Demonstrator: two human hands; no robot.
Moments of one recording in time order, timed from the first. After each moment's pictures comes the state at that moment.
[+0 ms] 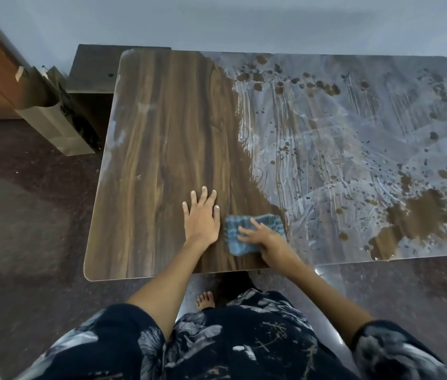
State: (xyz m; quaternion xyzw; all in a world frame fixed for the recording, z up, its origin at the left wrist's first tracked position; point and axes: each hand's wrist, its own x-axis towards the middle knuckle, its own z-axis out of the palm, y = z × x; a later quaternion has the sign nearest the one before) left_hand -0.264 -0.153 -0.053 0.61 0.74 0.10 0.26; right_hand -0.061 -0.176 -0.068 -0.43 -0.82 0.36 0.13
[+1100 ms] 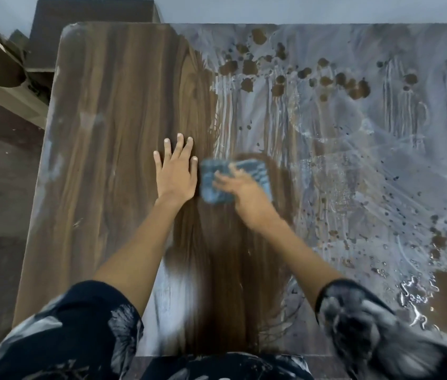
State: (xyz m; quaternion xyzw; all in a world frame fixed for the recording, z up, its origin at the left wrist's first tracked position) left_hand -0.251 0.075 -0.060 0.60 0.78 0.06 0.17; right_hand -0.075 0.066 -0.053 -0.45 -0.81 0.35 0.12
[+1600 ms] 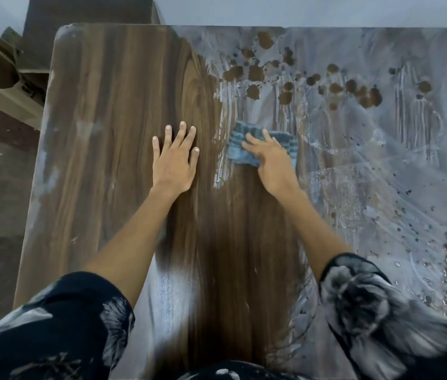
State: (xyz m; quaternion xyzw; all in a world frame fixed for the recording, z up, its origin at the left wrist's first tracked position) left_hand -0.277 0.117 -0.062 0.65 0.75 0.04 0.15; right_hand -0.068 0.155 -0.053 -0.55 -0.78 0.27 0.12
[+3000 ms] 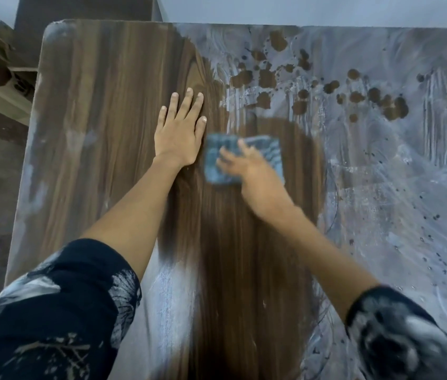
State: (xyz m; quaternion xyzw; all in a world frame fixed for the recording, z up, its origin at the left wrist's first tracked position) left_hand -0.294 0.207 -0.077 0.66 0.74 0.05 0.12; right_hand -0.105 0.163 -0.062 -0.44 -0.86 0.25 0.10
